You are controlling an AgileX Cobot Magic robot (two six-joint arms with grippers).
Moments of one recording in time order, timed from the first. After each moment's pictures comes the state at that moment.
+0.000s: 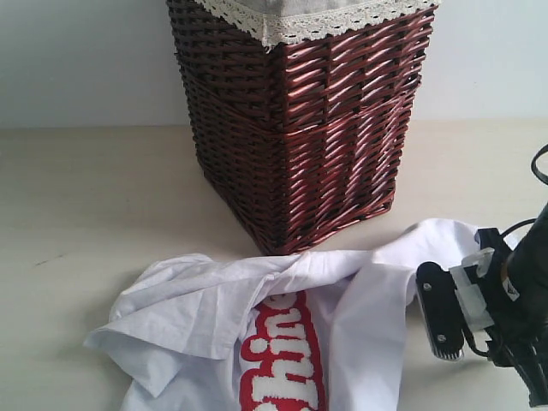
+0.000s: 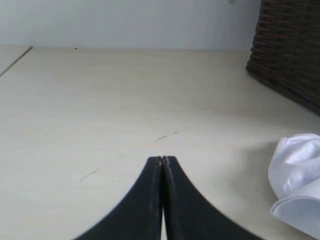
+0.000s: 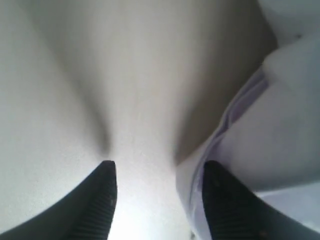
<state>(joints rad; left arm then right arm) -0.06 0.01 0.00 0.12 0.37 -0.17 0.37 1.63 -0.59 -0.49 0.47 -0.75</state>
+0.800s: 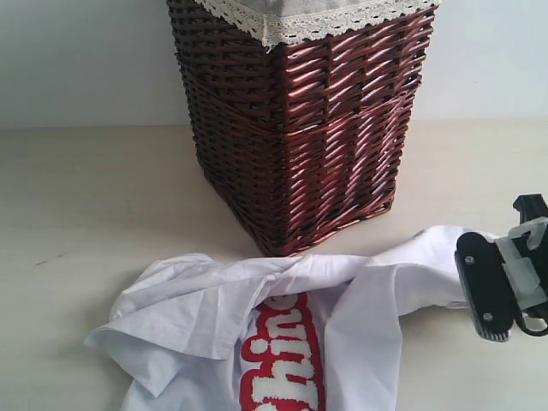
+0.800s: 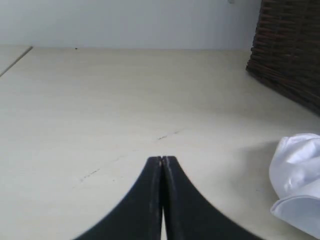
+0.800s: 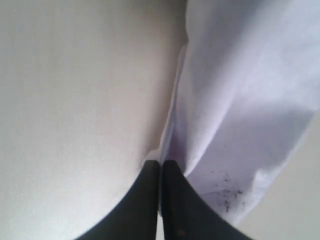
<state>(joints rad) -0.06 0.01 0.00 0.12 0.37 -0.17 0.31 1.38 -0.59 -0.38 0.59 -0.96</state>
